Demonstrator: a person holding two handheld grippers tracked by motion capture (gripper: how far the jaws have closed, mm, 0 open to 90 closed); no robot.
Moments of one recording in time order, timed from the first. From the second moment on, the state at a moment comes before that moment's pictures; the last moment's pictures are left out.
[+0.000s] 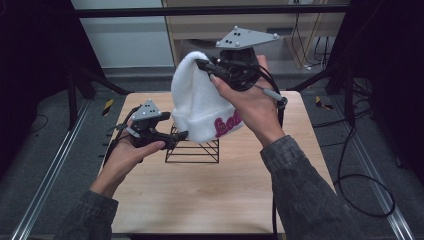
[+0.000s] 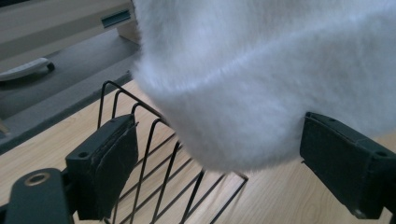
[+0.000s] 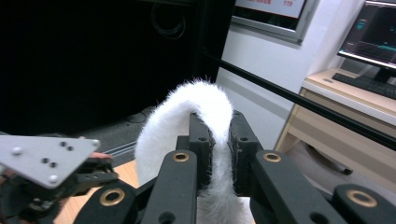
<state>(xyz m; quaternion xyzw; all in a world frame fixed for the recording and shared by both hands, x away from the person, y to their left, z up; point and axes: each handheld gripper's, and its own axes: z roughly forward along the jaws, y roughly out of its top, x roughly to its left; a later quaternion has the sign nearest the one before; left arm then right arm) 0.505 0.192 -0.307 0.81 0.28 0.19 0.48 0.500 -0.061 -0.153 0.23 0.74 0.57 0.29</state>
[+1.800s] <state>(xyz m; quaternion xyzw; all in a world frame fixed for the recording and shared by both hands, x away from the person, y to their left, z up) 0.557 0.235 -0.307 0.79 0.36 0.22 0.45 0.582 -0.068 -0.212 0.31 0.75 0.51 0.28</state>
